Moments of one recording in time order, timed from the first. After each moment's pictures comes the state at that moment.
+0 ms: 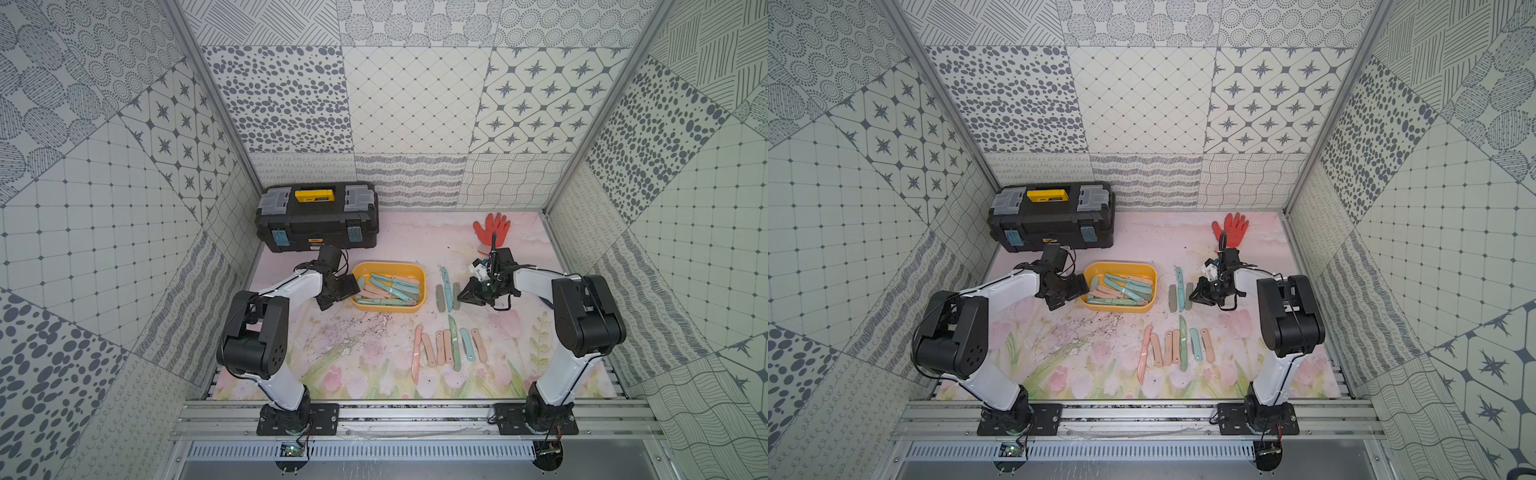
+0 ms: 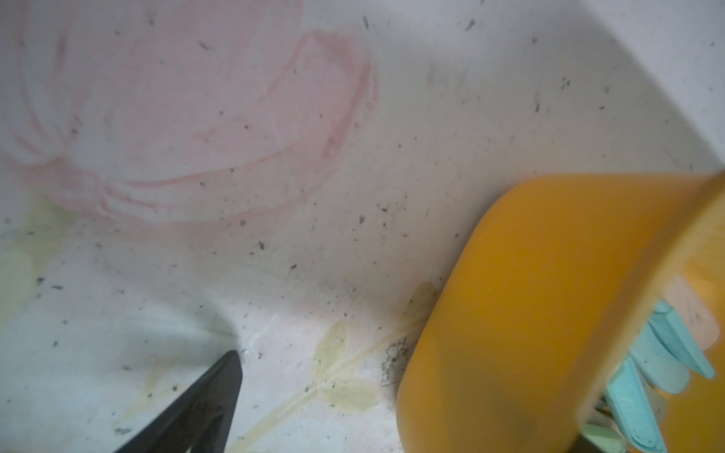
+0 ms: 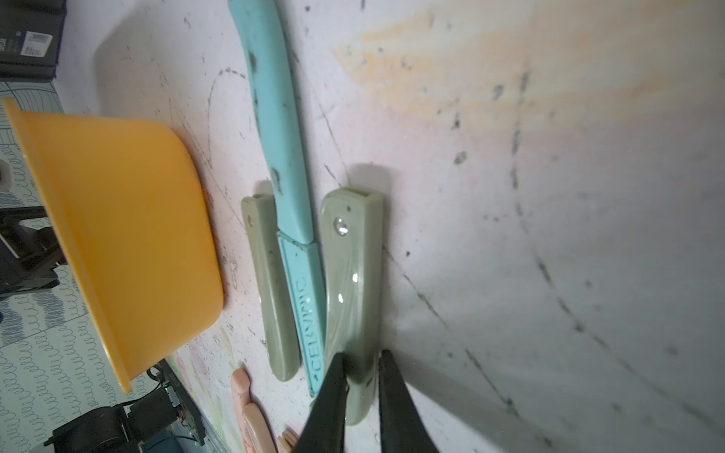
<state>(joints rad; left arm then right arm) -0.21 1.66 0.97 -0.52 0.11 -0.62 0.14 1.81 0.99 -0.44 -0.60 0.30</state>
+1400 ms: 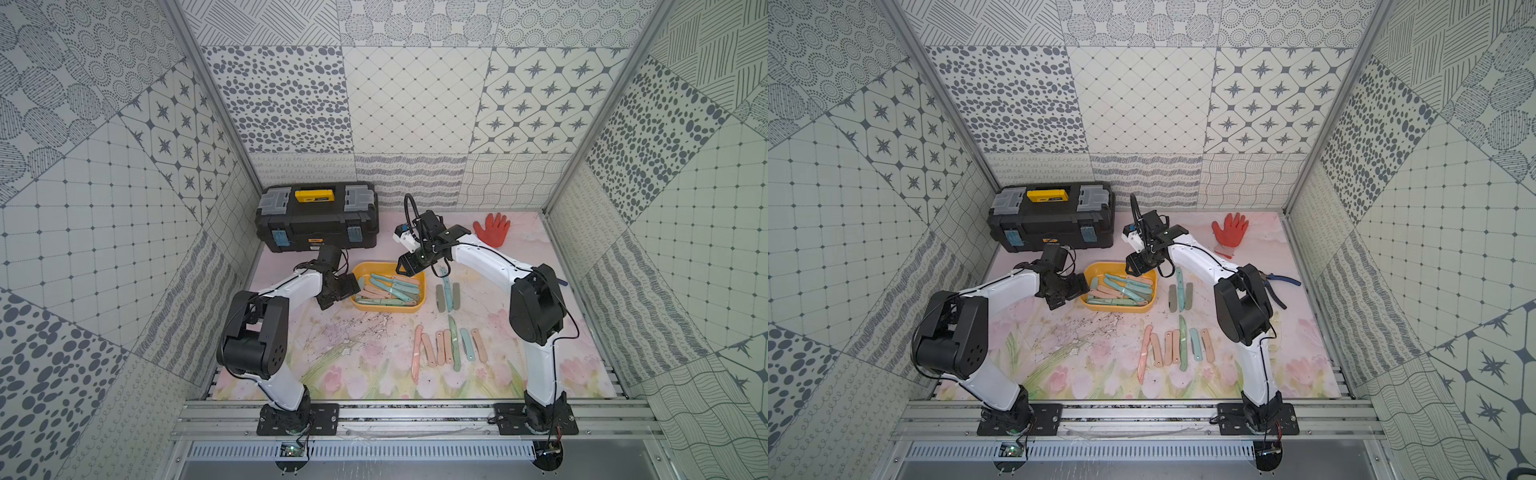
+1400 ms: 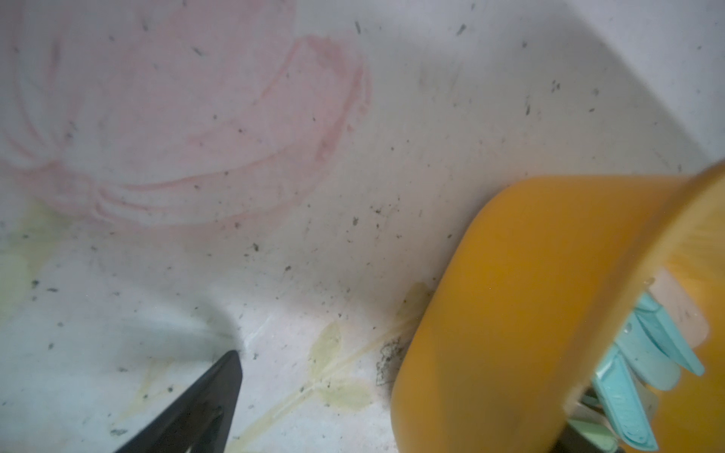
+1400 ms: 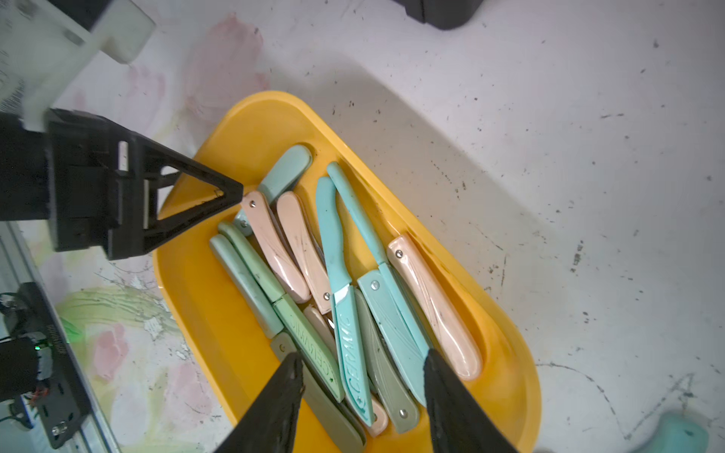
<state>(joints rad) -0.21 1.66 0.97 -0.52 0.12 -0.62 0.62 2.09 1.81 -0.78 -0.31 -0.02</state>
